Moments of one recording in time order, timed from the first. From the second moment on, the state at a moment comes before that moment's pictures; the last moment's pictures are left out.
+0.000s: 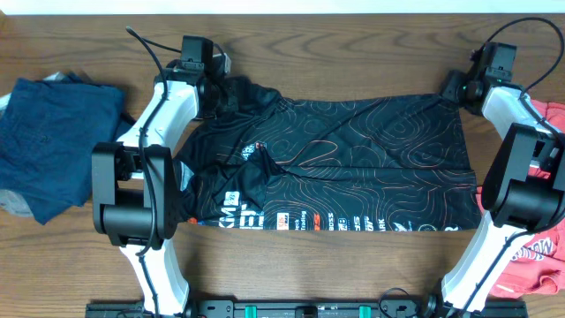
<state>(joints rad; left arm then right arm) -0.11 2.04 1.49 -0.62 0.28 -0.22 -0.24 2.18 1.50 -0.29 -0.10 0.27</state>
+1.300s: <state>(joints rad) -0.08 2.01 1.49 -0.74 0.28 -0.22 -0.25 2.13 1.51 -0.52 -0.07 0.30</state>
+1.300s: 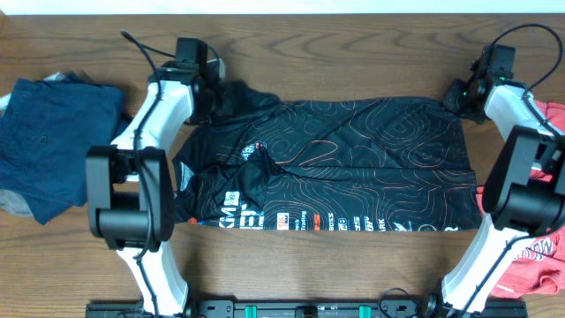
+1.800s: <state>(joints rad) -0.07 1.86 1.49 -1.18 0.28 -0.22 -0.25 1.83 1.52 -1.19 0.09 0.30</state>
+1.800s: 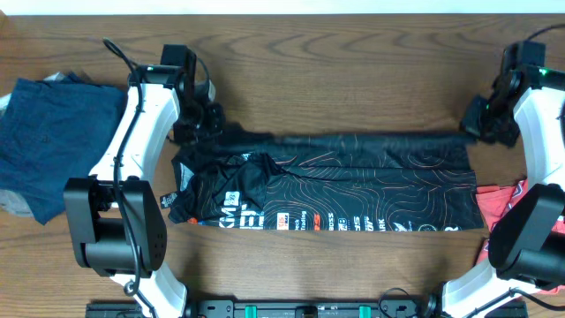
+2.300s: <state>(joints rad) -0.07 1.86 1.47 -1.45 0.19 -0.22 -0.30 1.83 1.40 -1.40 0.22 0.28</state>
